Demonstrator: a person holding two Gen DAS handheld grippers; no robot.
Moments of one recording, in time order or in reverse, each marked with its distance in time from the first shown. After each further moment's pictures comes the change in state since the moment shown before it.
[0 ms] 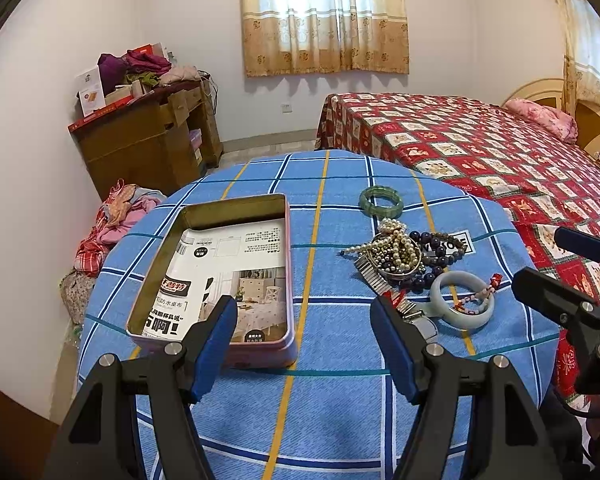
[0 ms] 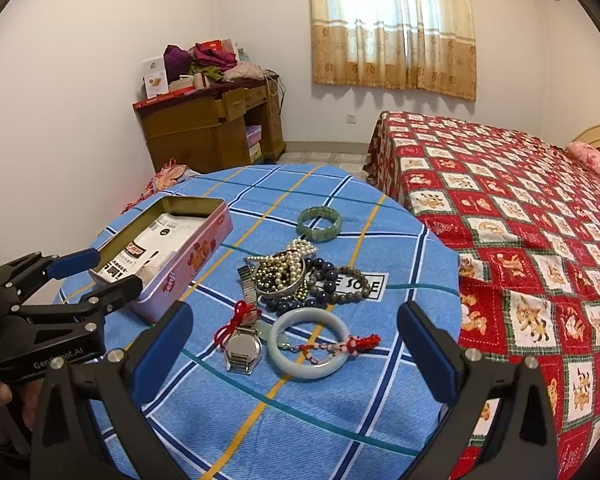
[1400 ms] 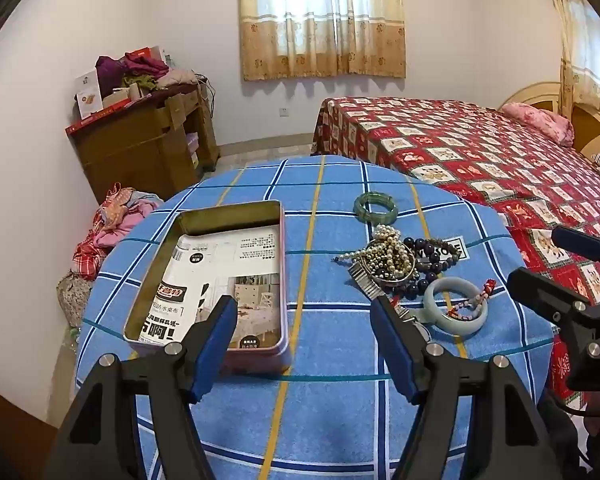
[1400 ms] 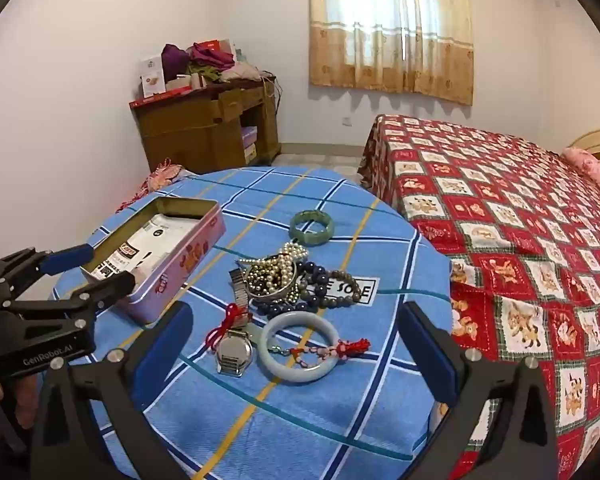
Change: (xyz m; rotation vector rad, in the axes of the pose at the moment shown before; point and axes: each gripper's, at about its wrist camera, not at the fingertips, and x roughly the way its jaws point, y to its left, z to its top) left arm -0.003 -0.006 0.006 0.001 -0.023 -0.002; right arm -0.002 -0.005 0.002 -0.004 -0.007 -0.019
